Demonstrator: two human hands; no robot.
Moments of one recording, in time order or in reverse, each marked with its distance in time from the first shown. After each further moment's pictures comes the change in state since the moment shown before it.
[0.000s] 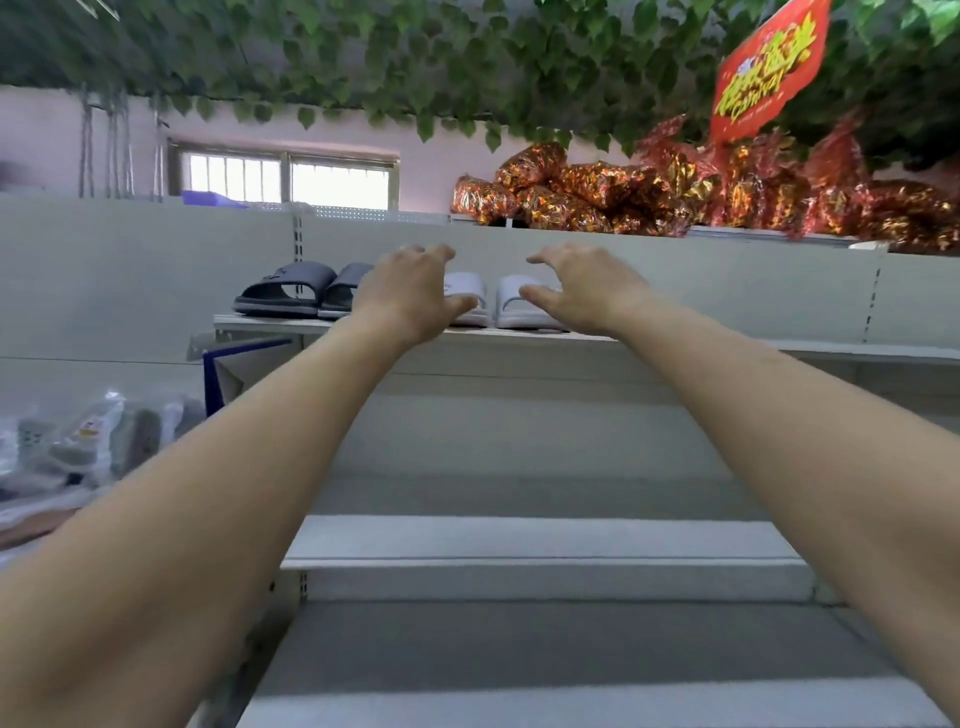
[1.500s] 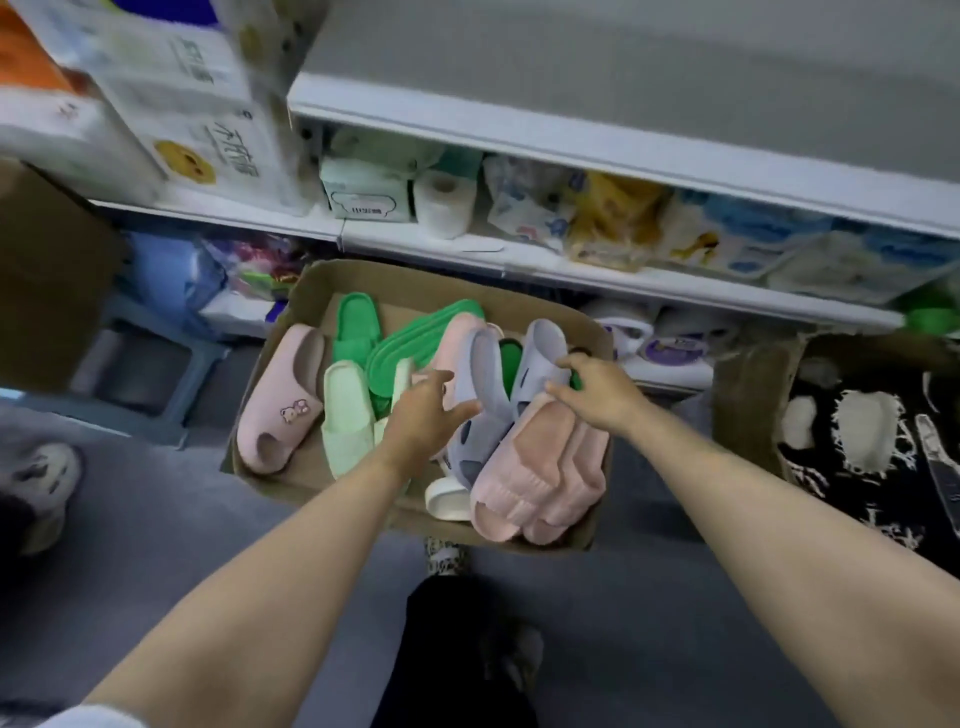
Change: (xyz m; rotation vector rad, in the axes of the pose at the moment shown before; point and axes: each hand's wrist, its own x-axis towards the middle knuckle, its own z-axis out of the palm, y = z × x) left_hand -0.617 -0.027 0.314 -0.442 -1.022 -0.869; right_hand -0.525 -0.090 0.399 0.500 -1.240 0.385
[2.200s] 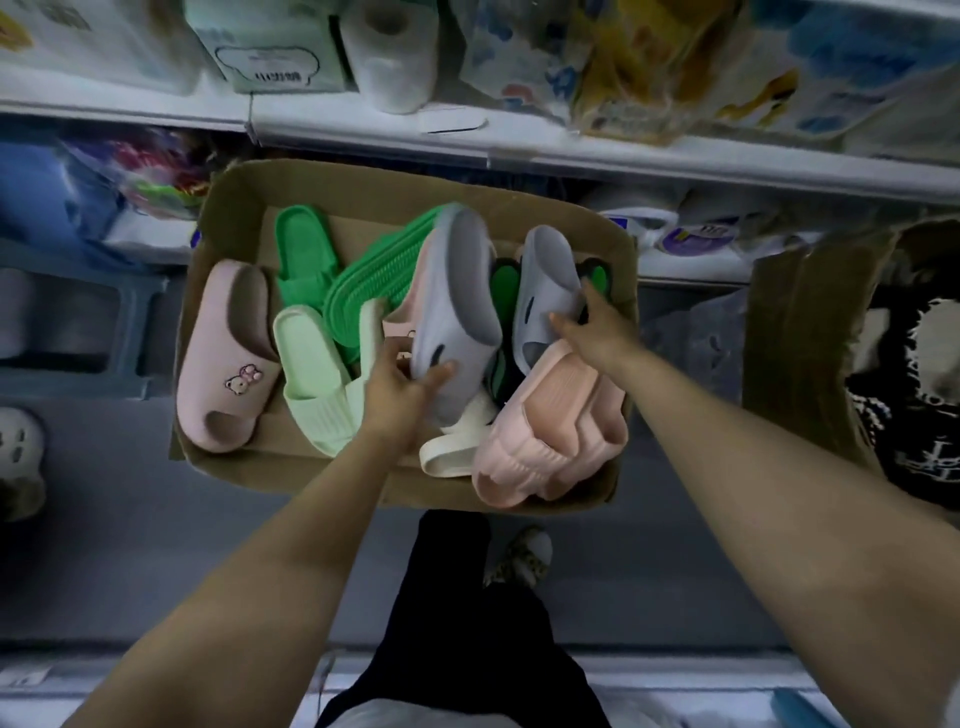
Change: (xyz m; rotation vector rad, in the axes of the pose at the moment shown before) left_hand 0.058 -0.054 0.054 -0.683 0.084 -0.244; right_hand 0.096 0.048 0.067 0.458 -0.003 0.317
